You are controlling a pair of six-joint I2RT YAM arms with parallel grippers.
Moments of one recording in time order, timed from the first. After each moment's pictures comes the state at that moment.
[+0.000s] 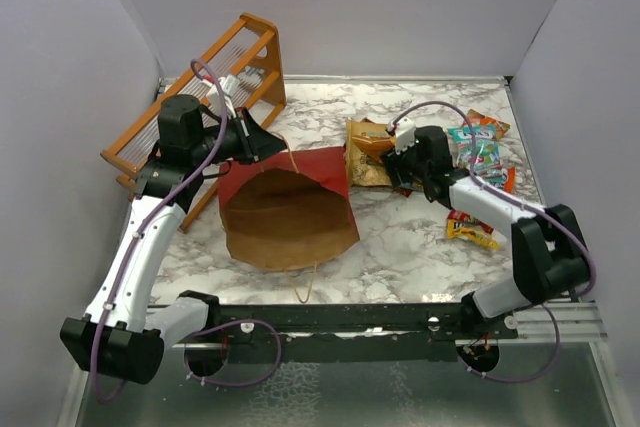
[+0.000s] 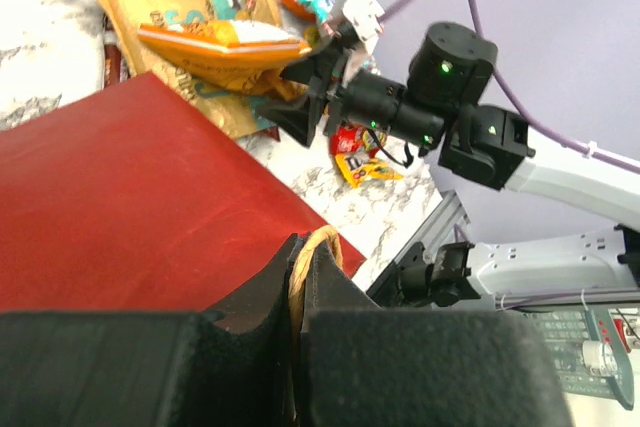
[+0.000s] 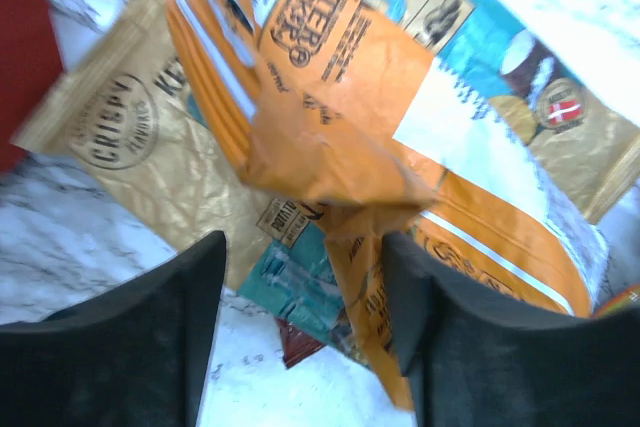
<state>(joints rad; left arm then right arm) -0.21 1.08 1.17 -0.42 0.70 -0.58 0.38 1.56 0.87 0.06 -0.03 -0.28</state>
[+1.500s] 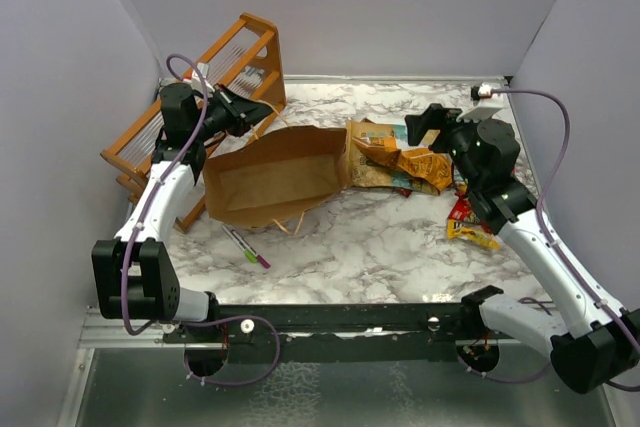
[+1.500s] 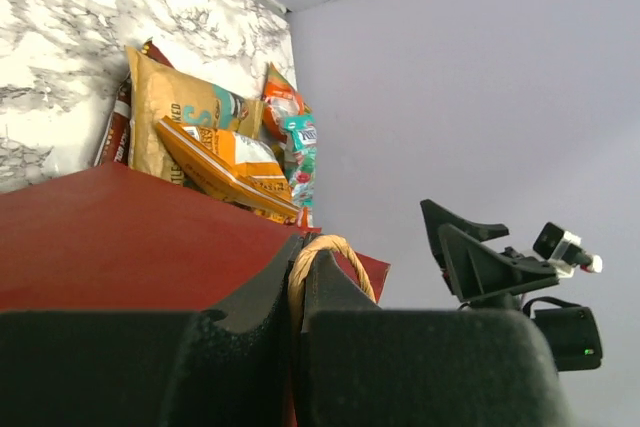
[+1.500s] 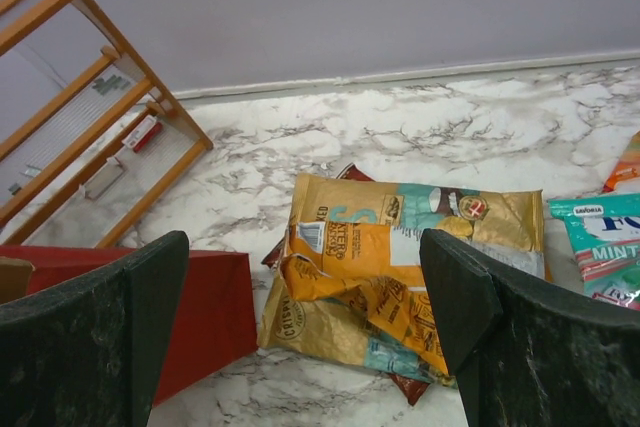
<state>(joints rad) -0.04 1.38 1.08 0.13 0.74 -1.13 0.38 0.99 0.92 0.00 0.17 0.29</state>
